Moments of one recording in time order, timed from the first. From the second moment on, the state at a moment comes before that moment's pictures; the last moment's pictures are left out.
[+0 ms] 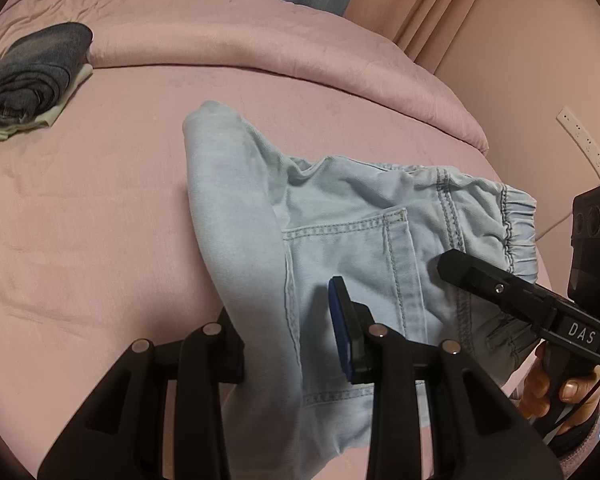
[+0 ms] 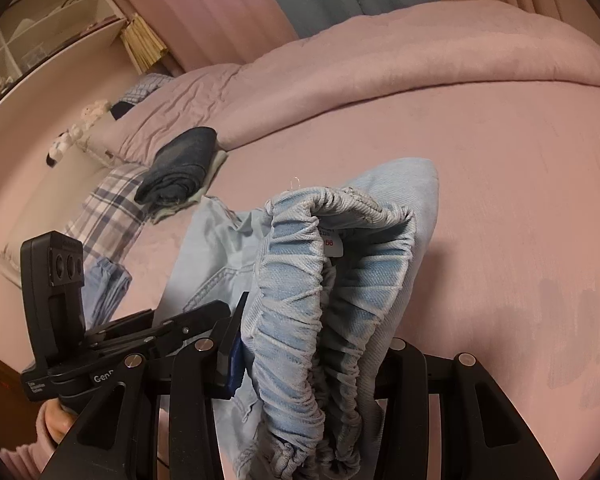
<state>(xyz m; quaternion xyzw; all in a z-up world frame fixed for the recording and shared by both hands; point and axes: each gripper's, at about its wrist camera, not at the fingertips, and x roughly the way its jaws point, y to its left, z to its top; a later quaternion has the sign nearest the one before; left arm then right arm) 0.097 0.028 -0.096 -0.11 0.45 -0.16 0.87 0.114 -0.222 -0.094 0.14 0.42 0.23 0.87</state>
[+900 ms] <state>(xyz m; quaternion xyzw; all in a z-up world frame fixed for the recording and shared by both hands) 0.144 0.029 -0.089 -0.08 0.44 -0.16 0.88 0.162 -0.214 -0.088 0.14 0.41 0.24 0.87</state>
